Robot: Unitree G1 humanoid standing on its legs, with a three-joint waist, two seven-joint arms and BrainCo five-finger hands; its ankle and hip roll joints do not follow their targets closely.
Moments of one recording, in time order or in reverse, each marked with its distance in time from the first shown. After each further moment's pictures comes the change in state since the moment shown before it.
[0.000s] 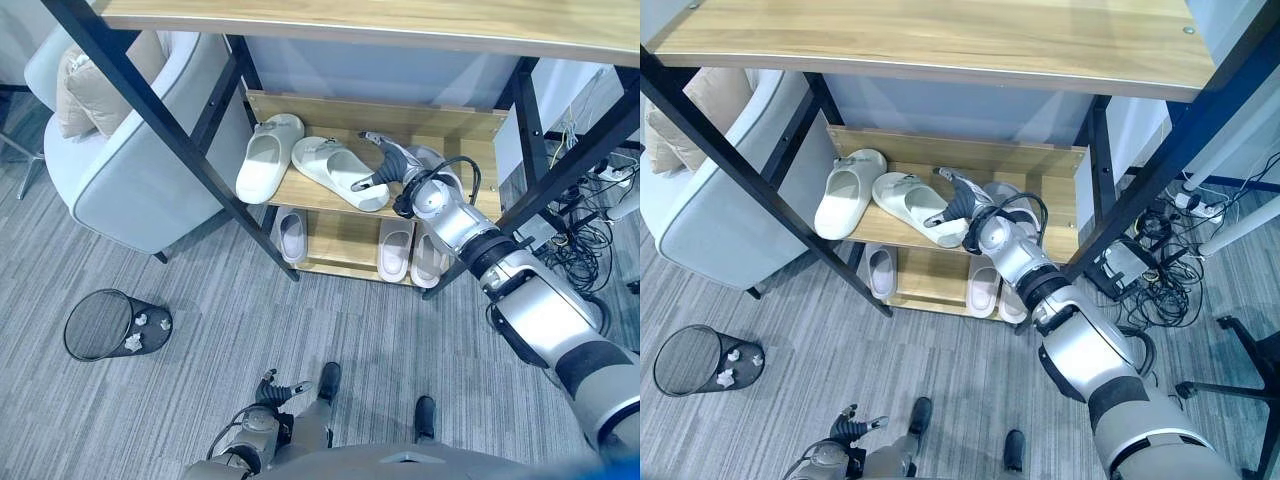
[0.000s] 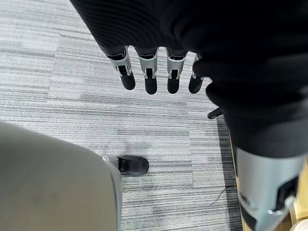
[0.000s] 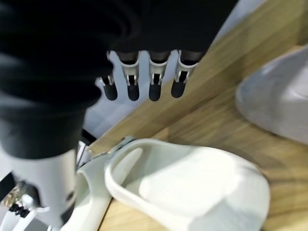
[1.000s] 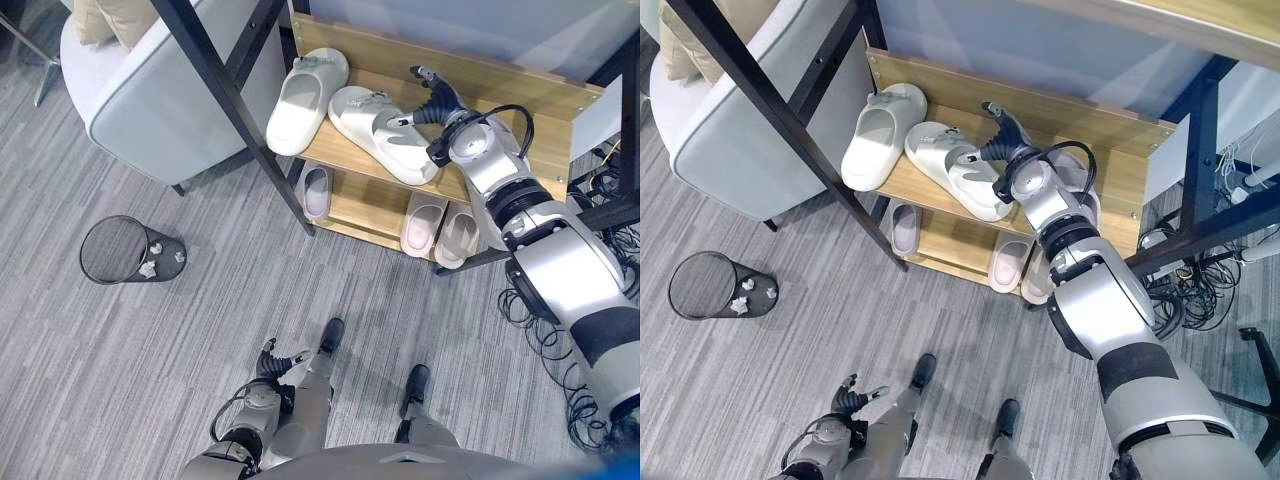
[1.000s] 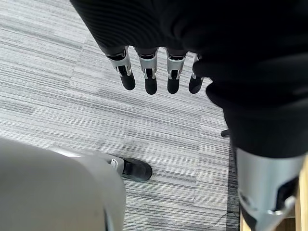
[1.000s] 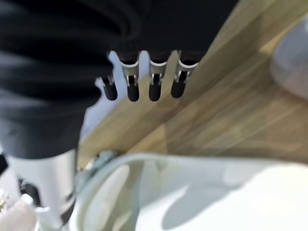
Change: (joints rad) left arm -0.005 0.004 0.018 -0.153 -0.028 0.008 0.022; right arm -0.239 -0.066 -0.108 0.277 0.127 -0.035 -0.009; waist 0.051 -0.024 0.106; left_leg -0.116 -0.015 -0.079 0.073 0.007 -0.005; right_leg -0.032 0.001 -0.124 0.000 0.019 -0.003
